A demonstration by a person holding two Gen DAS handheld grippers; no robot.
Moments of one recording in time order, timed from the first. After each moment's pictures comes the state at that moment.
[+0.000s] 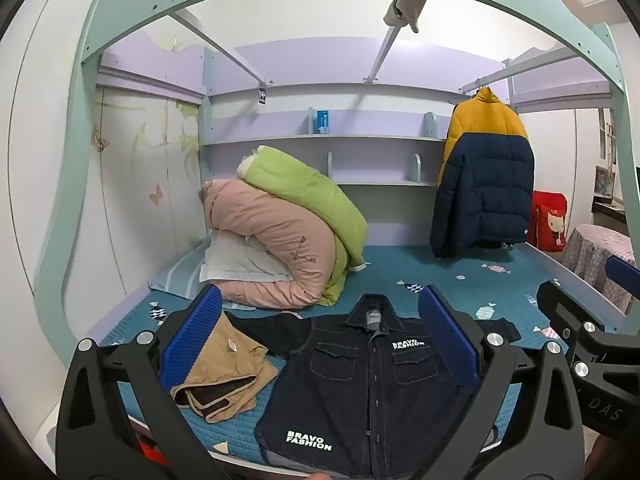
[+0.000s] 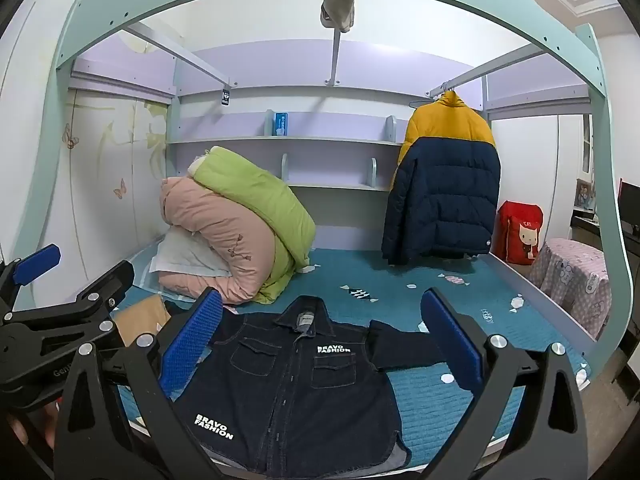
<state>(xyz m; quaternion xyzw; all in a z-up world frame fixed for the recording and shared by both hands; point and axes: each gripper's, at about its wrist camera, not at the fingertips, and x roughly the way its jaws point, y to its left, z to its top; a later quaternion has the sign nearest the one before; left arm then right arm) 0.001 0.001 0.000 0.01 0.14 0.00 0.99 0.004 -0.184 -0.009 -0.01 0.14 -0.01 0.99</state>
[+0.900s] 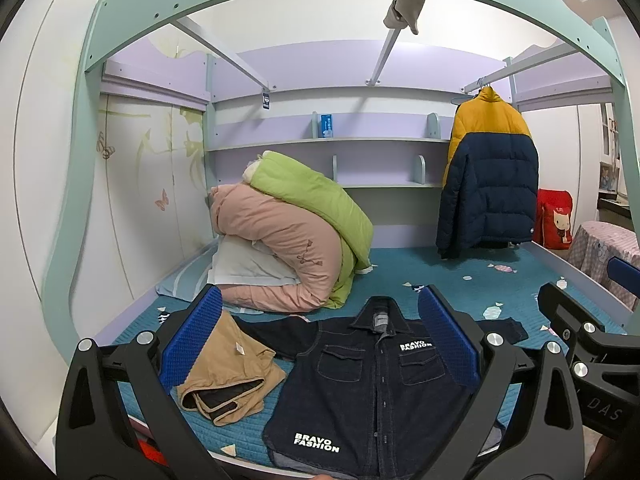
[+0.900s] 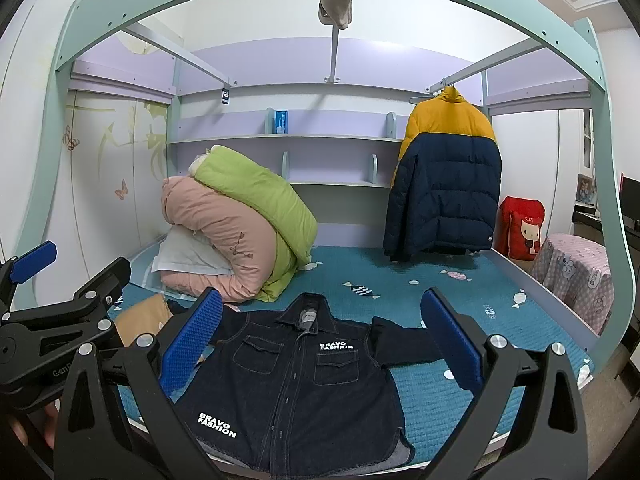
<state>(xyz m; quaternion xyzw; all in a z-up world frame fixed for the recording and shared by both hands) -0.002 -0.002 -0.002 0.02 0.12 0.00 0.99 0.004 -0.180 -0.013 -0.01 0.14 -0.01 0.99</state>
